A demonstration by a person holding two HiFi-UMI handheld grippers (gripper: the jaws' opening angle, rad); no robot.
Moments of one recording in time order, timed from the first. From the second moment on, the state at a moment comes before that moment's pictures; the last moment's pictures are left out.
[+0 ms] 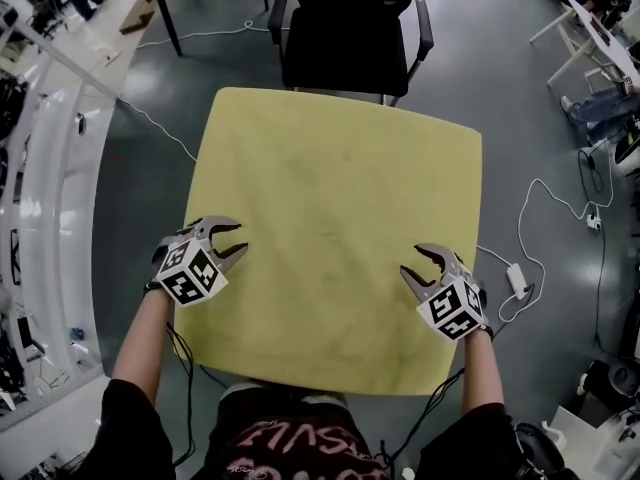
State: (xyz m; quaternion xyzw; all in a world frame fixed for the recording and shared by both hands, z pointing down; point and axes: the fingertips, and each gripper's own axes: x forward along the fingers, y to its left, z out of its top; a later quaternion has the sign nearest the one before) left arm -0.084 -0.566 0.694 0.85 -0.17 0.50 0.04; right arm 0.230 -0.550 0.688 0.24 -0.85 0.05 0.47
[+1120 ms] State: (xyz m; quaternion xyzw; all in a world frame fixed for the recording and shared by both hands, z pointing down) left arm -0.077 -0.590 0.758 0.84 -0.01 0.54 0.06; right arm 0.228 -0.579 0.755 0.12 -0.82 0.12 0.55
